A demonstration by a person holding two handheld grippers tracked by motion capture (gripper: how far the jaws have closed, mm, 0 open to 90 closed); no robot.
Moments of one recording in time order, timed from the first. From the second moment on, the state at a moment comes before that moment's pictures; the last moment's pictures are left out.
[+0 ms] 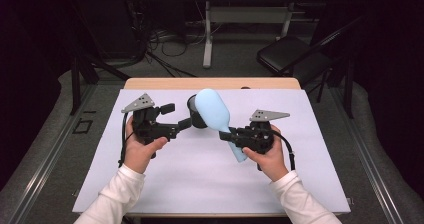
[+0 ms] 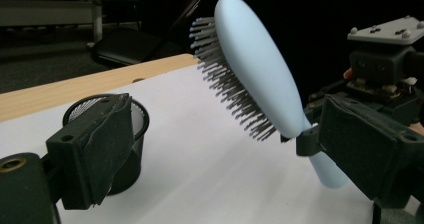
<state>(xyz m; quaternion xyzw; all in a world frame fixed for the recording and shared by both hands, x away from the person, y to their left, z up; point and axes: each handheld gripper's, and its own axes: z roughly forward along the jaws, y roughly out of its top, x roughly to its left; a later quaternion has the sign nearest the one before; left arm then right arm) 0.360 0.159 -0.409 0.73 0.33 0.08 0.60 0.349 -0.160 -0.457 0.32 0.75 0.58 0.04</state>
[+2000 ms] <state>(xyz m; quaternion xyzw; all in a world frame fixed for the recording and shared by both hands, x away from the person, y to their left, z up) 0.407 0.108 -0.403 0.74 0.36 -0.07 0.56 0.345 -0.158 -0.456 0.30 0.75 0.60 0.02</state>
